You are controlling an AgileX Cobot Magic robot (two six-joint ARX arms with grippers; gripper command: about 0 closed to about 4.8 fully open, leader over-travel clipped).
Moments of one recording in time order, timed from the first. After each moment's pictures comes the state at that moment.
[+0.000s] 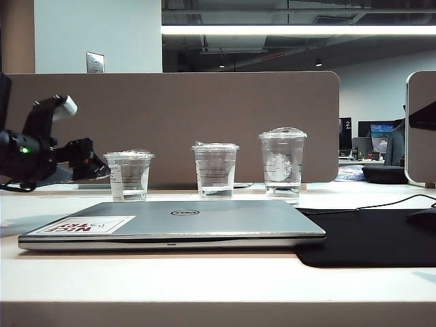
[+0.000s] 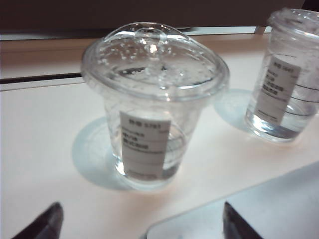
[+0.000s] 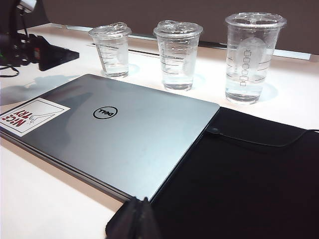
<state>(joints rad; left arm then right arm) -0.03 1.90 0.76 0.94 0.41 0.00 0.52 0.11 0.01 0.00 0.02 0.01</state>
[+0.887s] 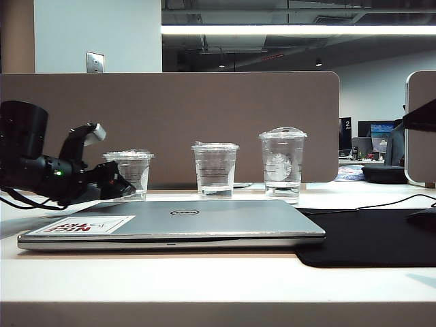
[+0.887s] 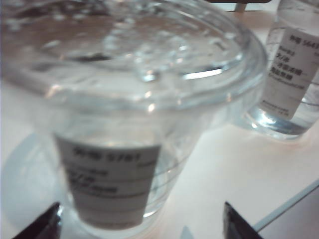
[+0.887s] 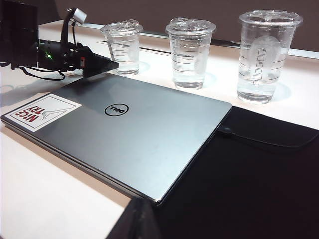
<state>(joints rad) -0.05 2.14 1.03 0.86 0.51 0.03 0.55 0.11 0.01 0.00 0.02 0.01</state>
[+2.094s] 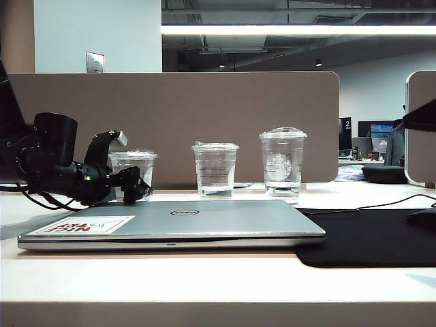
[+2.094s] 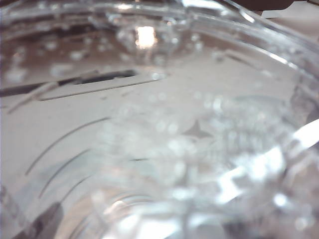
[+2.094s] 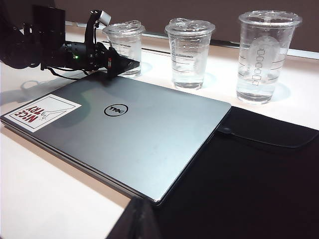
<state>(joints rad) -0.10 2.28 1.25 0.81 0.43 0.03 0.55 0.11 0.01 0.00 0.02 0.01</state>
